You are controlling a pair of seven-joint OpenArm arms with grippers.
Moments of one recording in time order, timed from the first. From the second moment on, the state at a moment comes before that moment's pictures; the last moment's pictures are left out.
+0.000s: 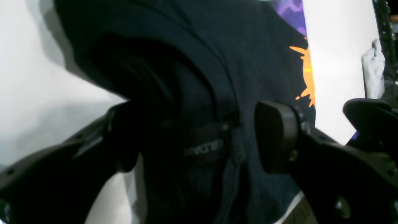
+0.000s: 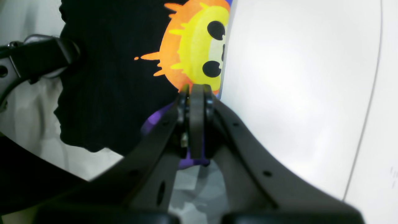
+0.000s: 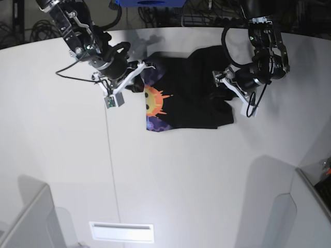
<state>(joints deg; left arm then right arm) 10.0 -6.2 -19.9 88.8 -46.2 -26.5 62.7 -14.5 21.4 -27.8 112.6 34.7 -17.6 -39.9</state>
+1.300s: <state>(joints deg) -20.9 -24.9 41.0 81.6 -41.1 -20.9 63.2 -23.2 18.0 -8.2 108.8 34.9 -17.6 -39.7</state>
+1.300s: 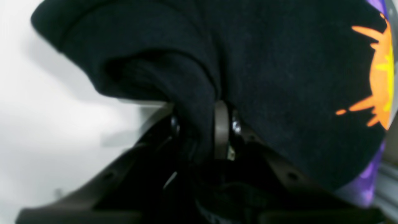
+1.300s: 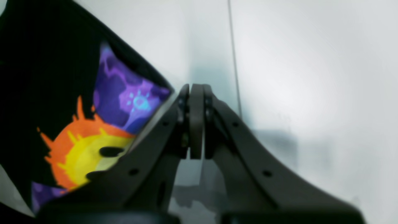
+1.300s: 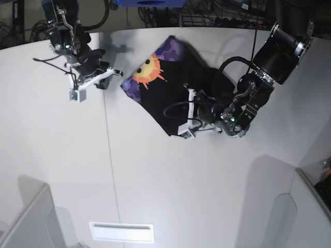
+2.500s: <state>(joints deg) -26.4 -14.1 56.3 81.7 -3.3 -39.1 57.5 -28.5 11.0 3.7 104.7 34.7 -17.2 -39.7</state>
